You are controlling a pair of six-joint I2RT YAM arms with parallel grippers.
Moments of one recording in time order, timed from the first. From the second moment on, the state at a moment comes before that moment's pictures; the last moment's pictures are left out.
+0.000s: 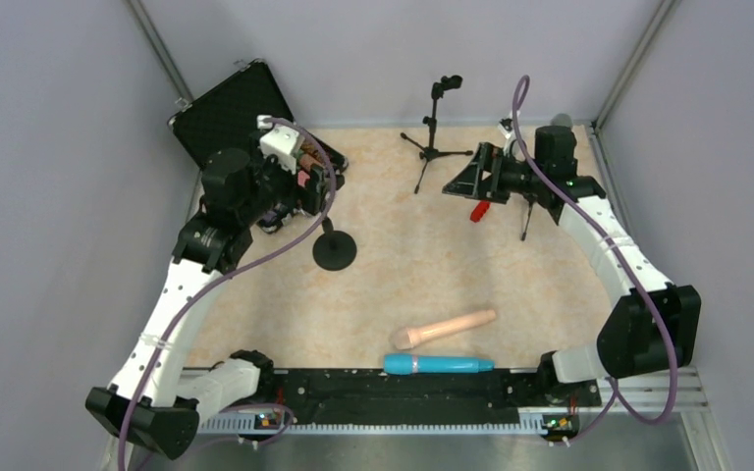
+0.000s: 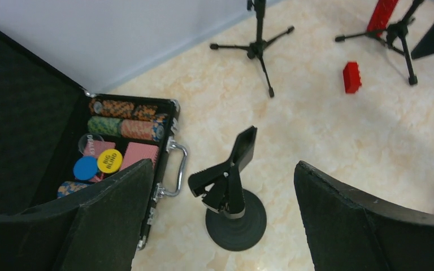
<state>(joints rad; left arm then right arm) -0.31 1.03 1.22 -0.37 0.19 0.11 0.17 1.40 1.20 -0.36 -0.79 0.45</state>
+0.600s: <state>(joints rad) -0.31 1.23 1.22 -0.54 0.35 0.31 0.17 1.43 1.18 -0.37 -0.79 0.44</state>
